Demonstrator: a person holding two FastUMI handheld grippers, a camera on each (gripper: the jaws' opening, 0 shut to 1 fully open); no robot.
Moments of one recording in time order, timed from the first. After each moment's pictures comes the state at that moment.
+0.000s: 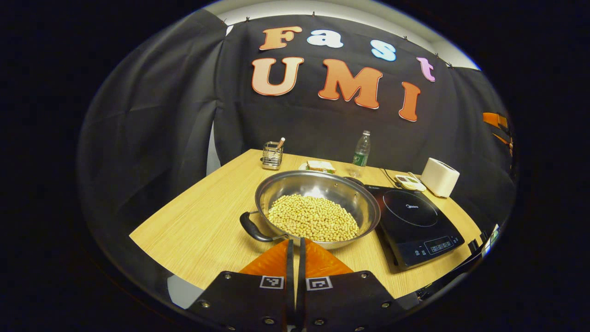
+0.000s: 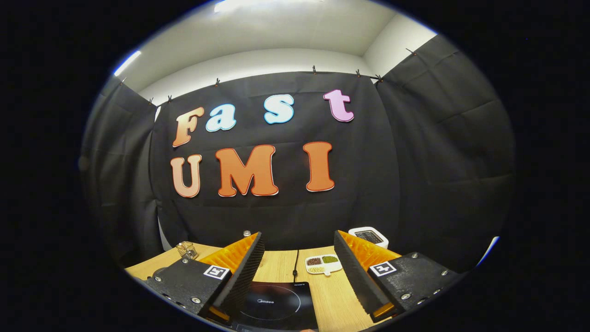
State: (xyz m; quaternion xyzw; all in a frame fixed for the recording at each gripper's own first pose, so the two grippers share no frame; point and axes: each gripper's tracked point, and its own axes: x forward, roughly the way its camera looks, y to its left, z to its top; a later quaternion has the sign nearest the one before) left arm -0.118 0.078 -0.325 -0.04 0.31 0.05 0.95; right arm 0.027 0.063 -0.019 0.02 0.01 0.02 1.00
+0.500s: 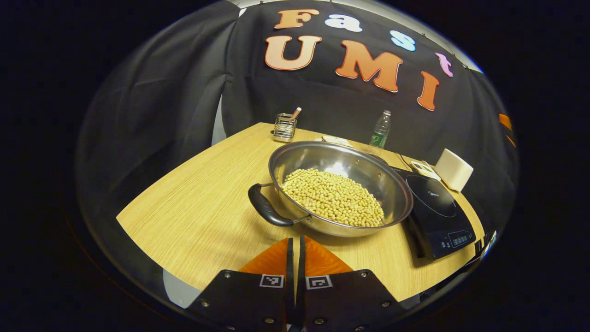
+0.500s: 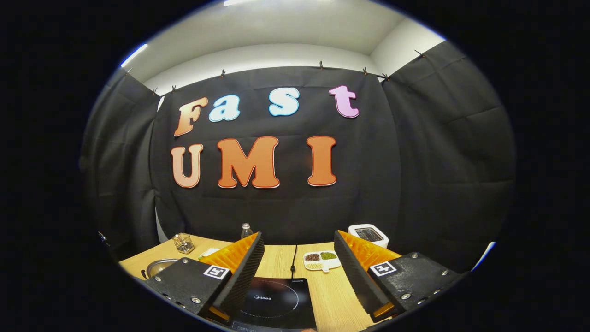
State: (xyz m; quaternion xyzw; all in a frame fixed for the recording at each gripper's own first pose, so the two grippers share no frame) left arm -0.113 0.107 -0.388 -0.07 0.37 0.08 0.92; right arm 0.029 0.068 -0.032 -0.01 0.02 0.02 1.00
